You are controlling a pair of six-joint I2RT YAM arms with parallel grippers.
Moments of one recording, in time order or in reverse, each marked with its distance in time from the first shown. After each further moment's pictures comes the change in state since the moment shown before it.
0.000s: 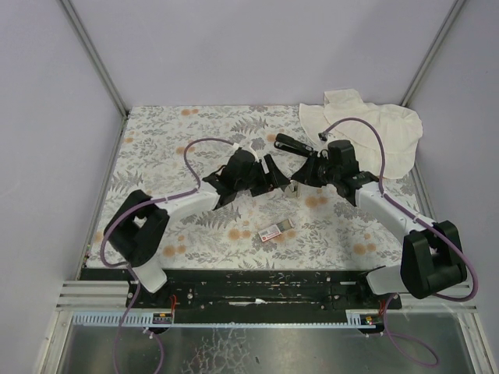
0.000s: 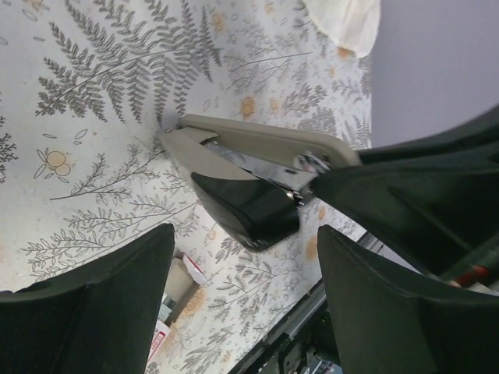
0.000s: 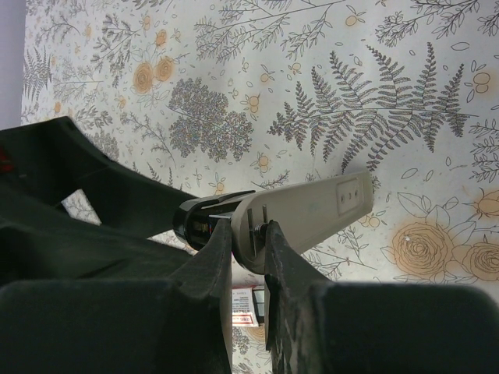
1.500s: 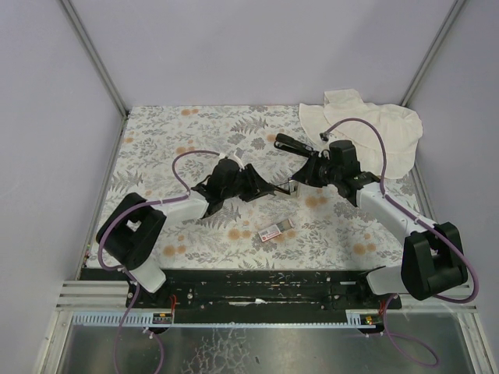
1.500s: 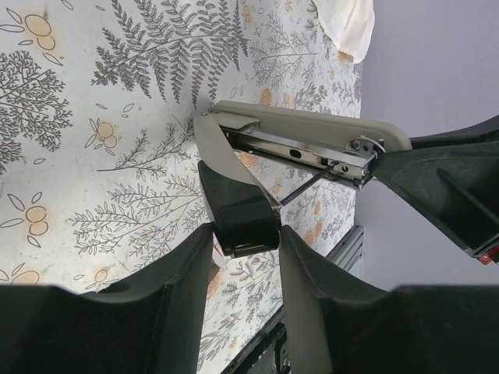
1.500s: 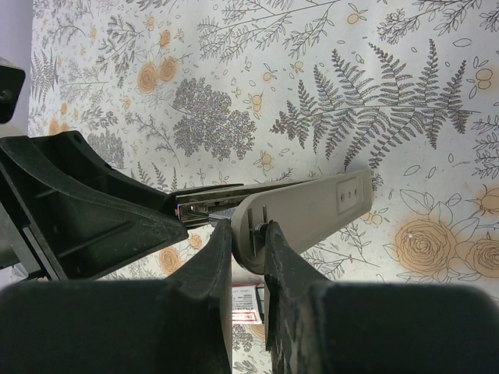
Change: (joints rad) left arm 0.069 -0.031 -0.189 0.177 0.058 -0.075; right arm -0.011 -0.011 -0.005 -0.003 -0.009 0.008
